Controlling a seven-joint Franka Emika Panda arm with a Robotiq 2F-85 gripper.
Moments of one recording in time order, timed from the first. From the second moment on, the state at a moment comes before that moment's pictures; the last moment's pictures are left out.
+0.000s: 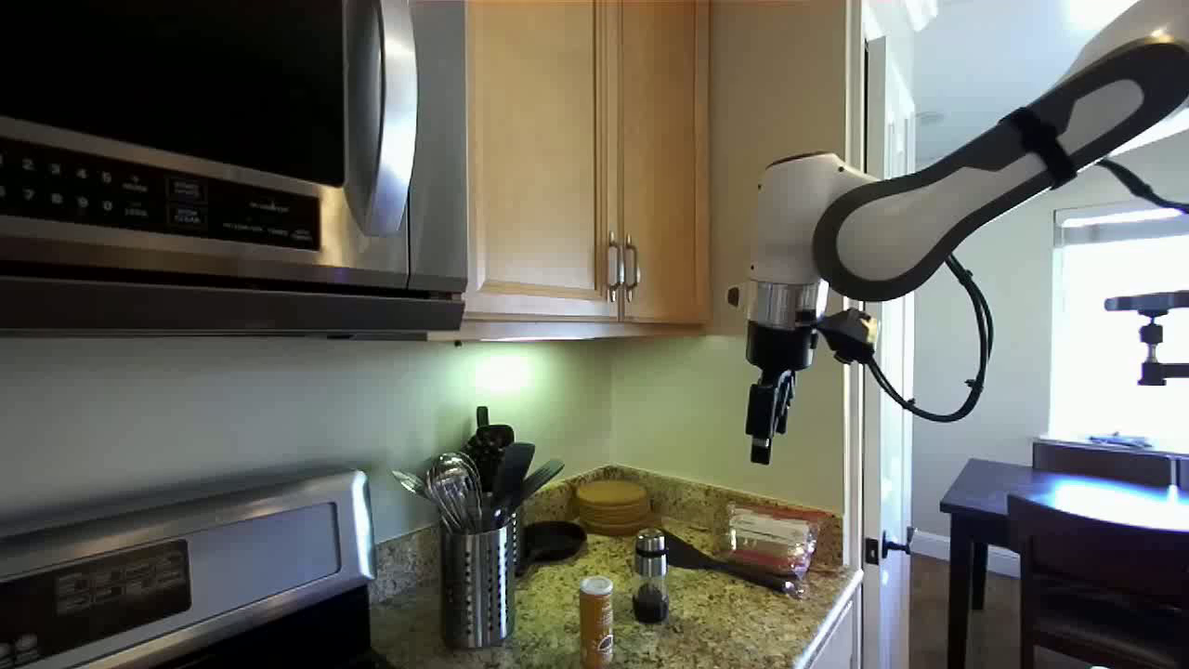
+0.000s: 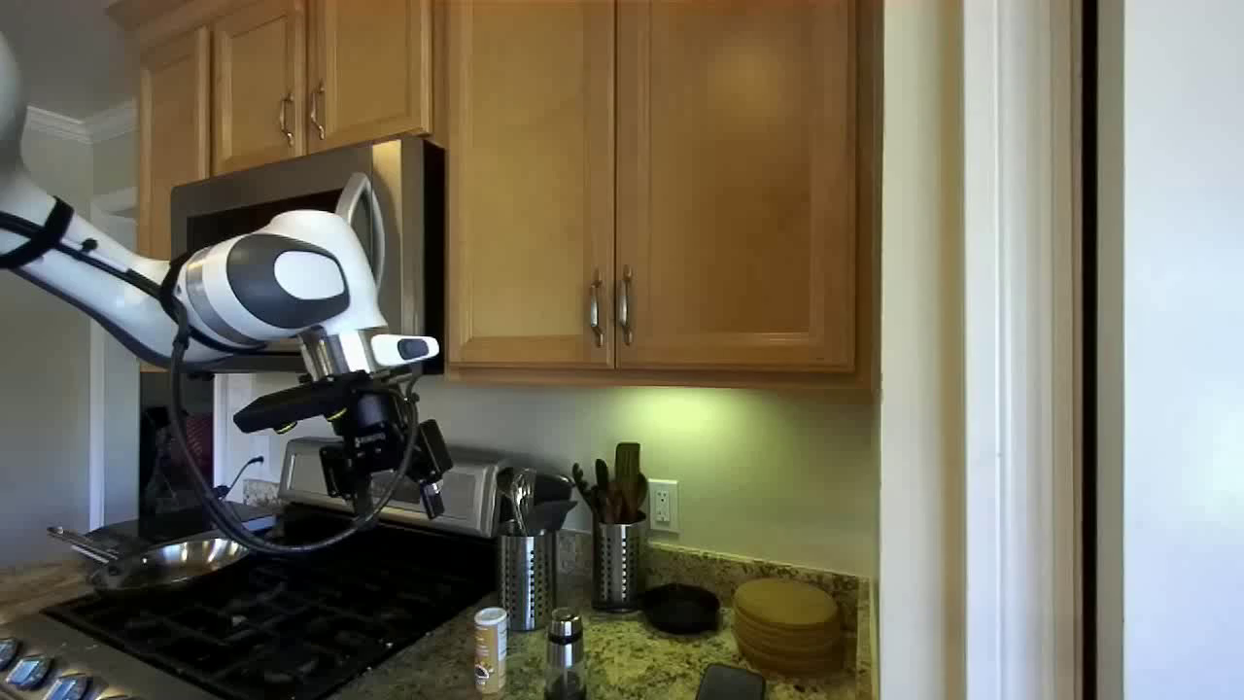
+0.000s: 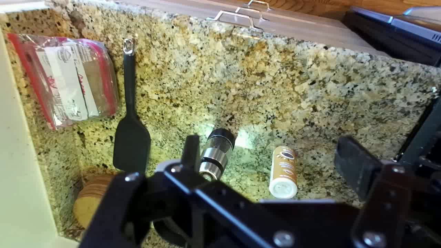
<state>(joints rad) -0.01 -0.45 0.12 -2.51 -0.21 2.24 0.01</state>
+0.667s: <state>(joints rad) -0.01 -0.45 0.11 -2.51 -0.21 2.24 0.01</state>
